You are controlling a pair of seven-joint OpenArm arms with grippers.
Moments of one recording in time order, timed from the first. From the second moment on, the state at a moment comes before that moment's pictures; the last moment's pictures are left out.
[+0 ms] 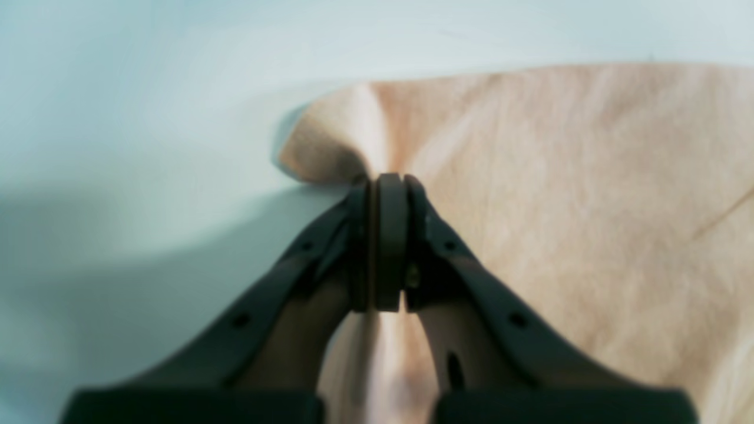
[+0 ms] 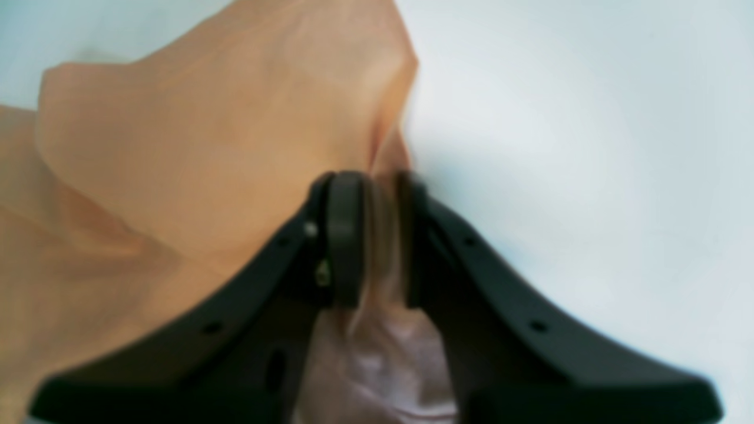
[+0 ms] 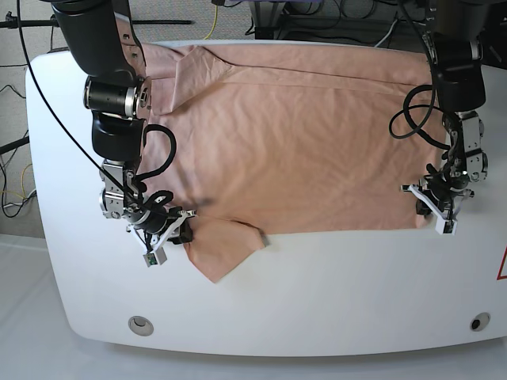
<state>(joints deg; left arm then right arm) -18.3 -22.8 -9.4 50.5 -11.4 -25.1 25.5 35.5 9.2 10.6 26.7 -1.6 36.0 -15.7</state>
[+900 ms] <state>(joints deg) -18.5 -22.5 -9.2 51.8 -11.1 -25.1 25.9 33.2 8.0 10.0 42.2 -2.7 35.3 -23.6</state>
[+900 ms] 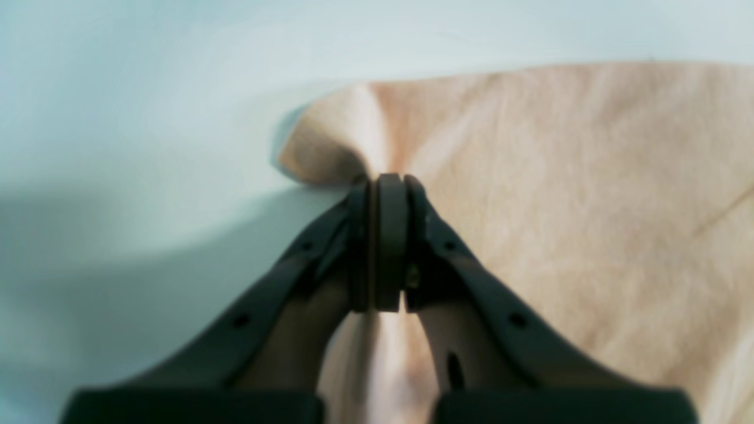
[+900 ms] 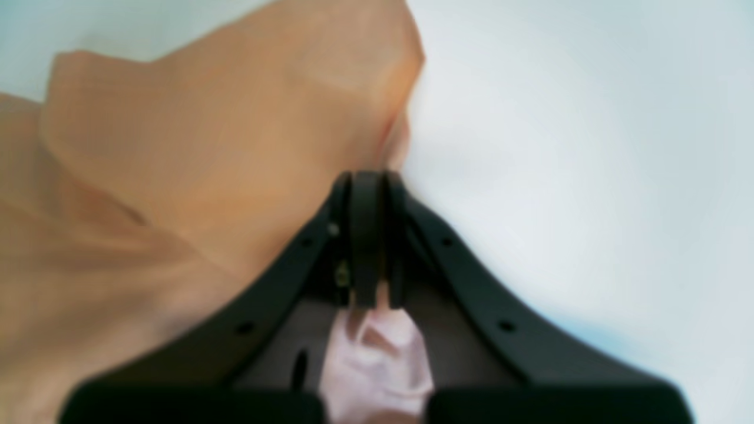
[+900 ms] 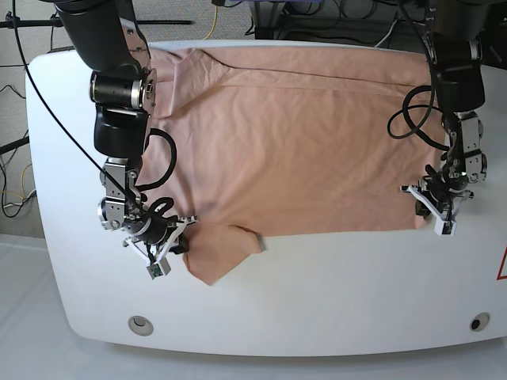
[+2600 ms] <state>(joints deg) -4.5 -22.4 -9.5 75.9 -11.4 -26.0 27.4 13.7 8.5 11.3 87.3 2.2 36.7 -55.7</state>
